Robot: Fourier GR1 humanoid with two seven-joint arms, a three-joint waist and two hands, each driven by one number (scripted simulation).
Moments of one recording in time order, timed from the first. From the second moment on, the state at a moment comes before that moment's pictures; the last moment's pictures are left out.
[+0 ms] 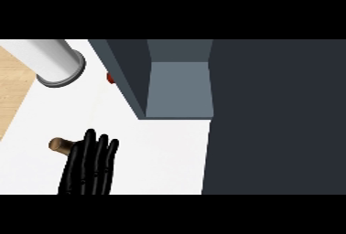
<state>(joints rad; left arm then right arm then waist) 0.14 0.00 -0.80 -2.34 -0.44 0.58 0.38 0.09 -0.12 0.14 -2.46 -0.12 0.07 0.45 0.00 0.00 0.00</state>
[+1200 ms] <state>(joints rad) 0.21 0.15 -0.48 -2.37 -0.33 0.55 0.40 0.01 -0.12 0.14 -2.49 -0.06 0.03 0.55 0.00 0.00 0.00</state>
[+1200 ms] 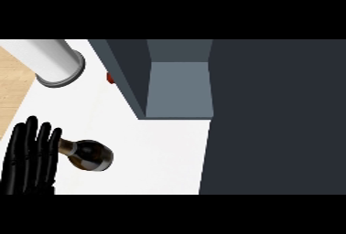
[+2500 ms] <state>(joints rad) 0.37 0.15 -0.05 -2.06 0.25 0.23 -0.04 -0.04 -0.11 0.12 -2.50 -0.06 0.03 0.62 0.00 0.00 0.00</state>
